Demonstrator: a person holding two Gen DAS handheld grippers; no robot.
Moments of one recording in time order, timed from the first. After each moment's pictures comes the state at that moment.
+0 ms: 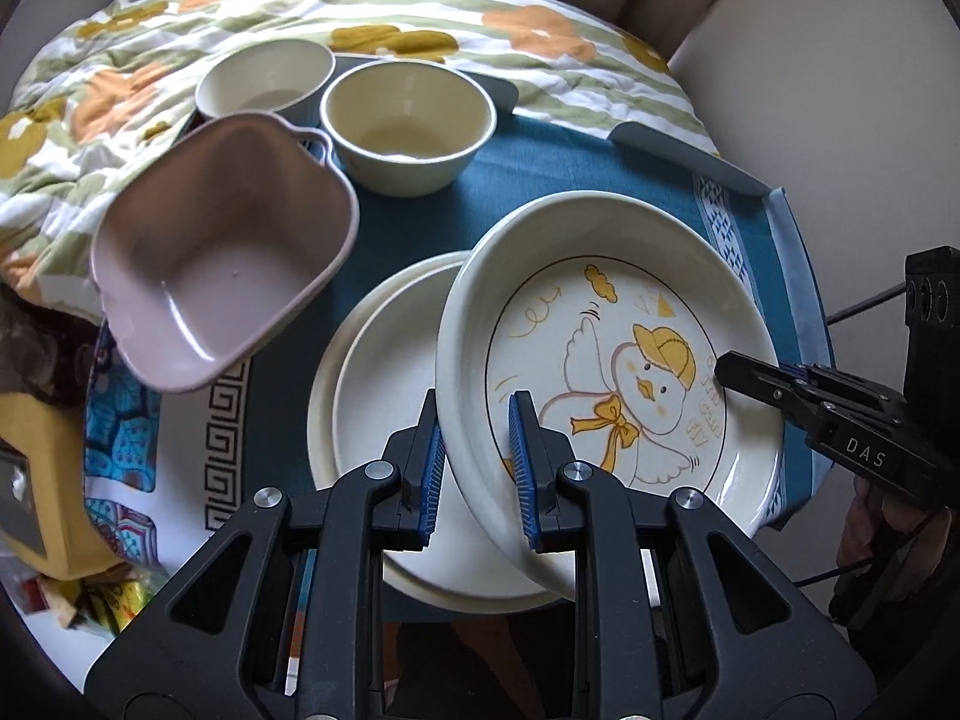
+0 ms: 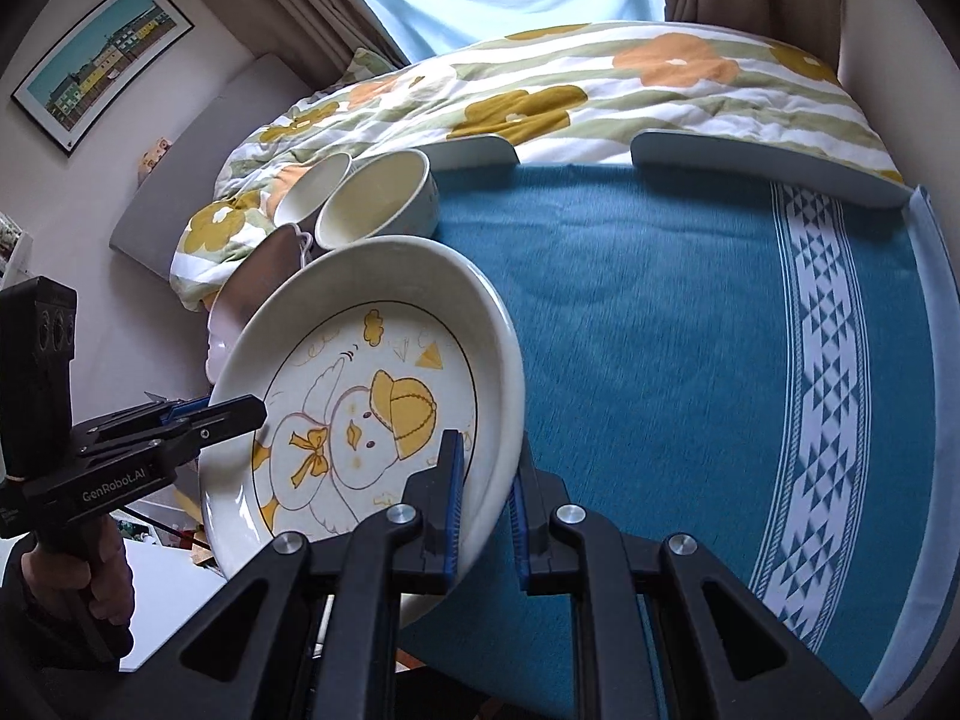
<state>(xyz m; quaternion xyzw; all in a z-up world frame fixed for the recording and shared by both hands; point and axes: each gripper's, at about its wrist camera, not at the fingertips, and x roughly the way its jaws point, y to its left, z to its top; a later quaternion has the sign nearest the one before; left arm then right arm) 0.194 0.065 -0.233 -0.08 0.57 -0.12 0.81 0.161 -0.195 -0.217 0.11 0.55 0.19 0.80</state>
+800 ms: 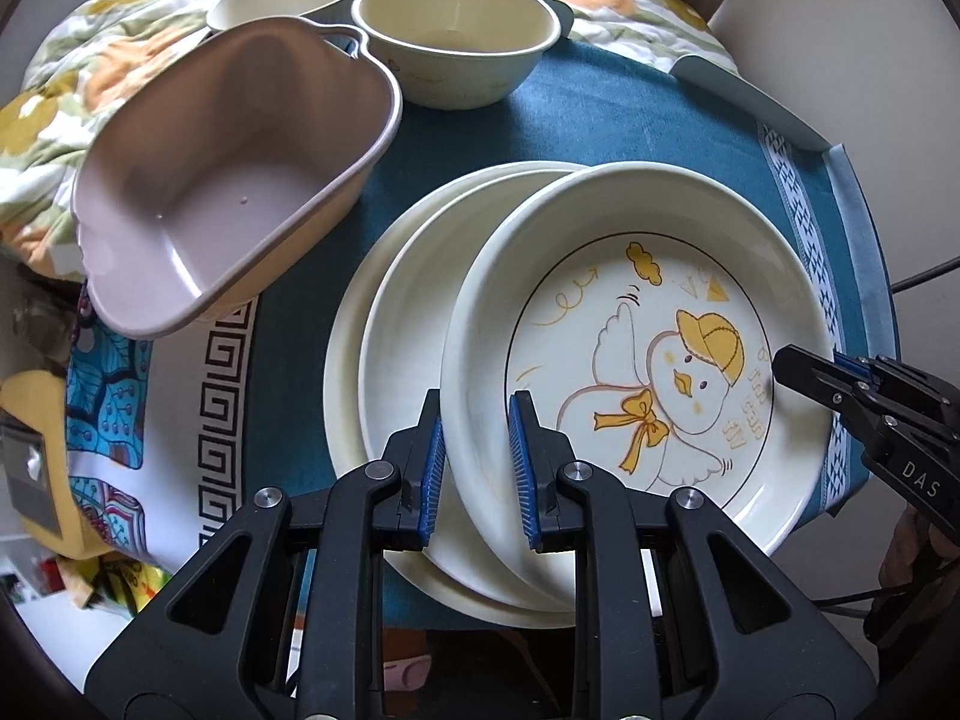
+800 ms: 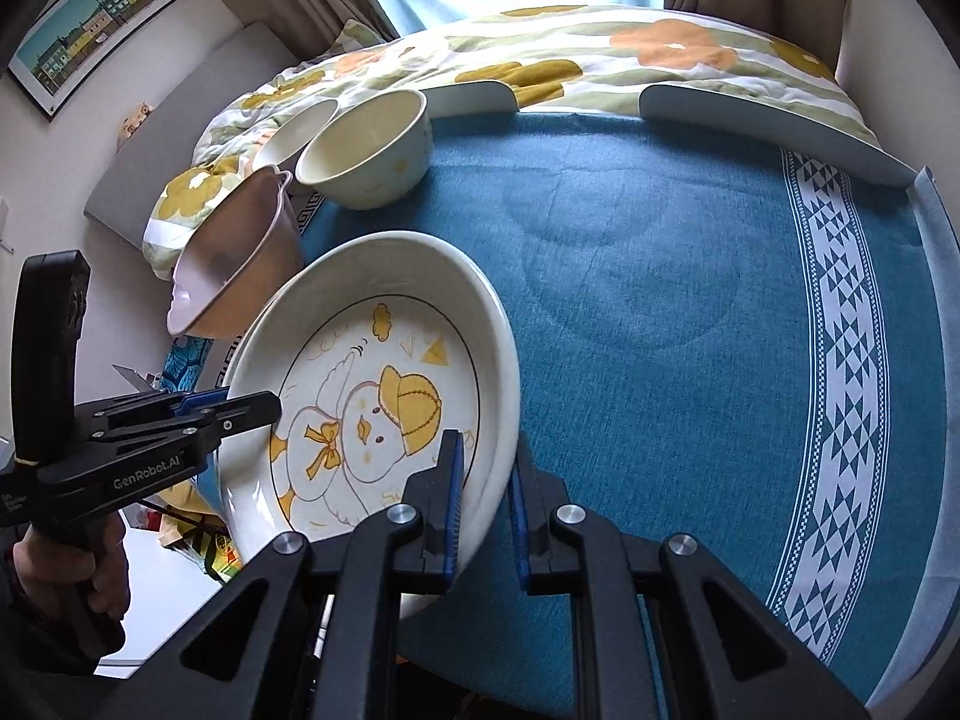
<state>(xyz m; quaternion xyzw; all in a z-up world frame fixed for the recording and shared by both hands) 0.196 0.061 -0.278 -0.04 0.60 -0.08 0.80 0.147 -0.168 -0.240 0.06 0.57 0.18 0.80</state>
